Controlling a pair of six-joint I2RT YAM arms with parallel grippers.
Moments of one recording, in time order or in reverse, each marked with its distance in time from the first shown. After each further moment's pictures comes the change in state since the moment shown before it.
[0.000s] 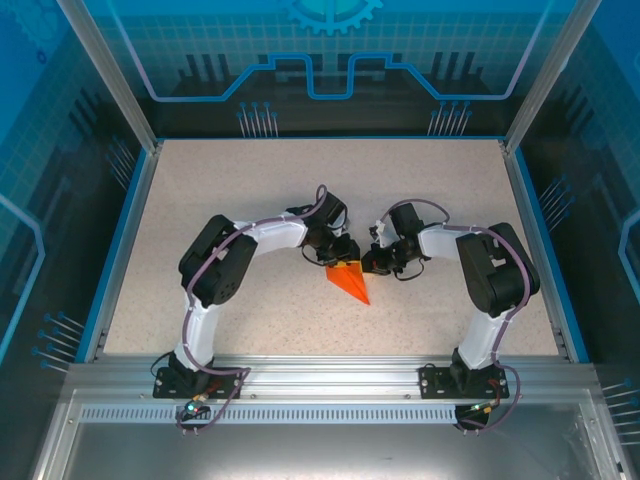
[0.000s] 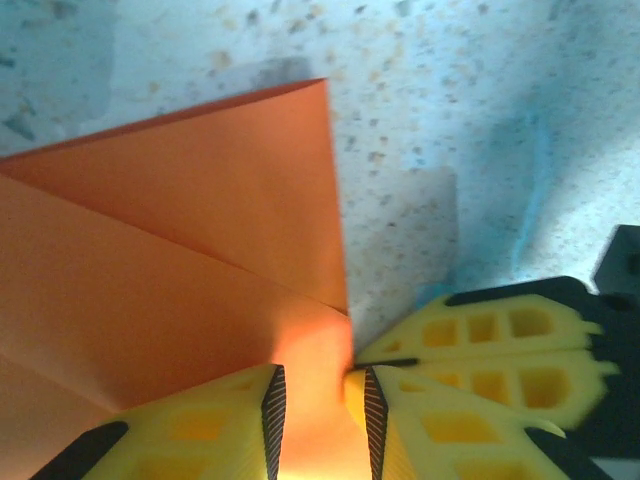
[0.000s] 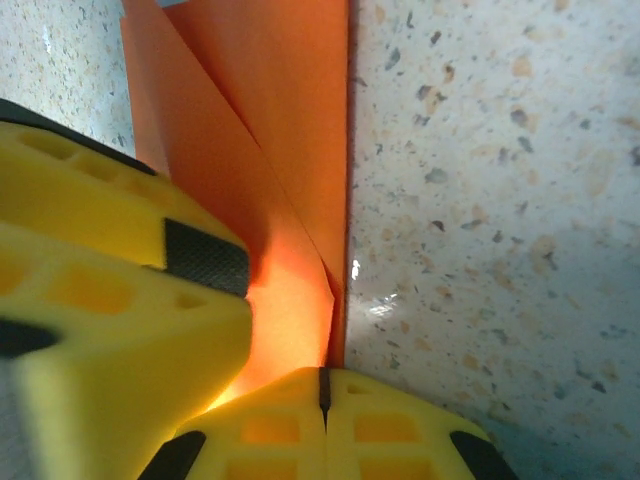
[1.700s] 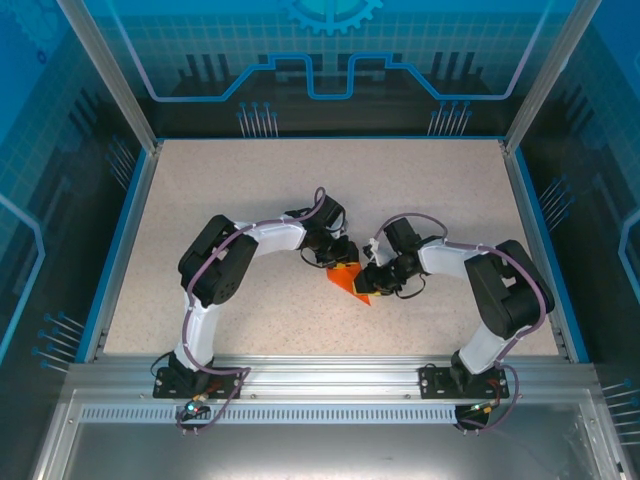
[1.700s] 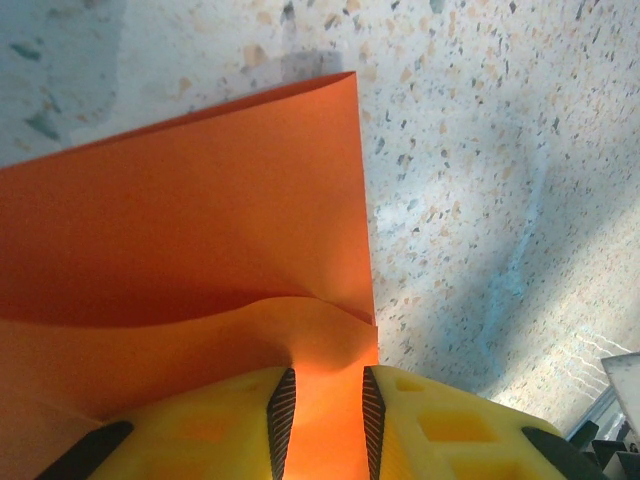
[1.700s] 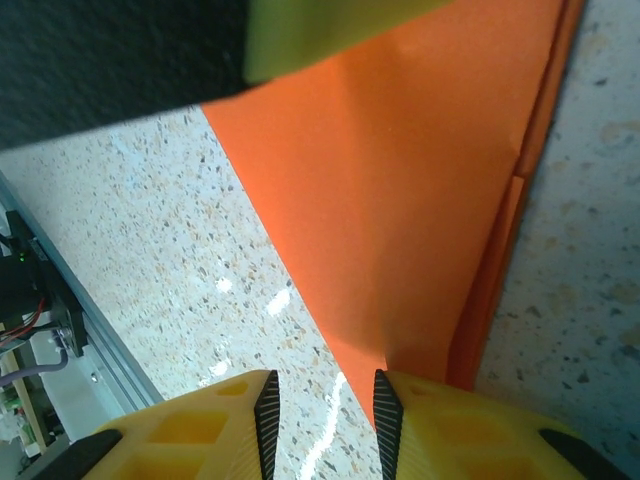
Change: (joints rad) left arm 0.003 -0.004 -0.041 0.056 0.004 -0.007; right arm 0.099 -0.150 -0.130 -0.076 -0.048 -0.008
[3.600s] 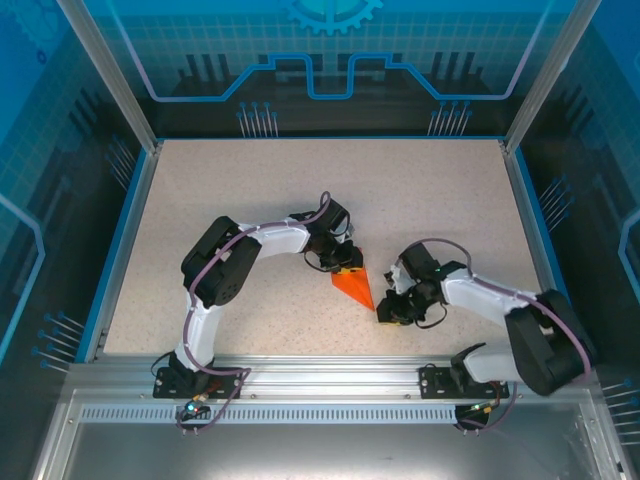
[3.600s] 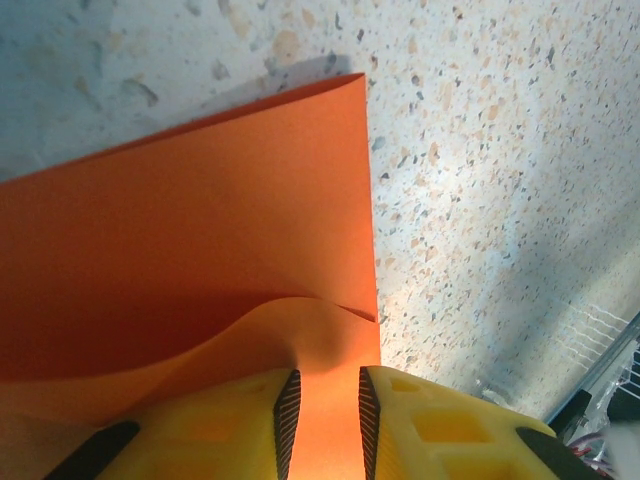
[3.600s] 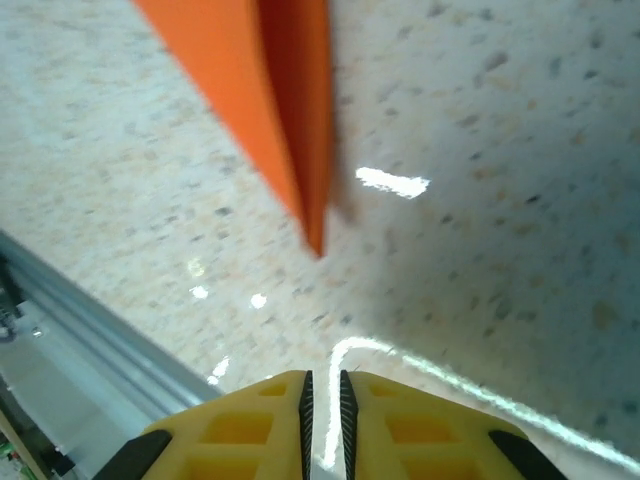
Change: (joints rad) left arm -0.024 0.009 0.001 0.000 0.038 0.000; right arm 0.028 -0.390 -0.222 -0.221 0.120 0.137
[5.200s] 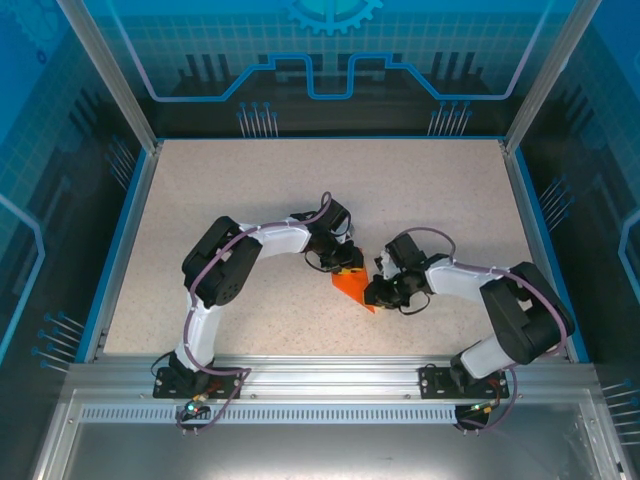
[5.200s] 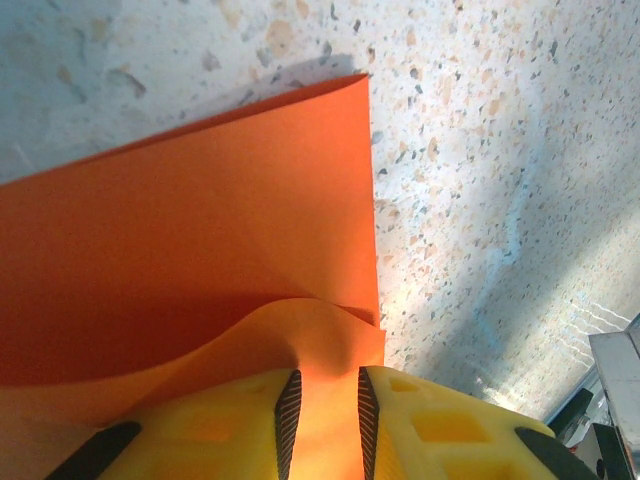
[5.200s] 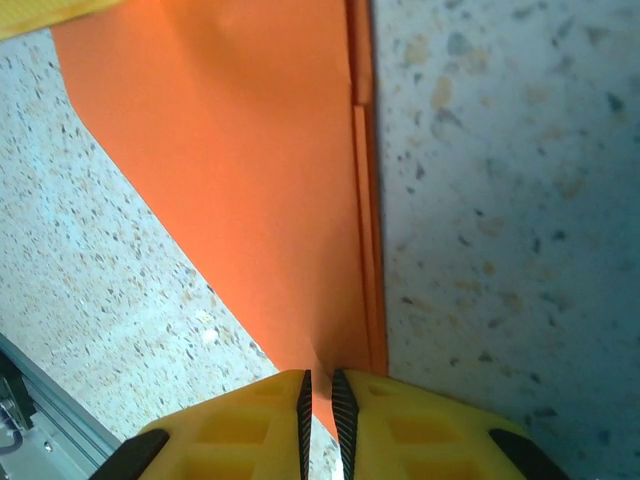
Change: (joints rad) left arm -0.003 0.004 0.010 -0.013 -0.001 0.000; right arm 0.035 0.219 0.052 0.263 0.080 0.119
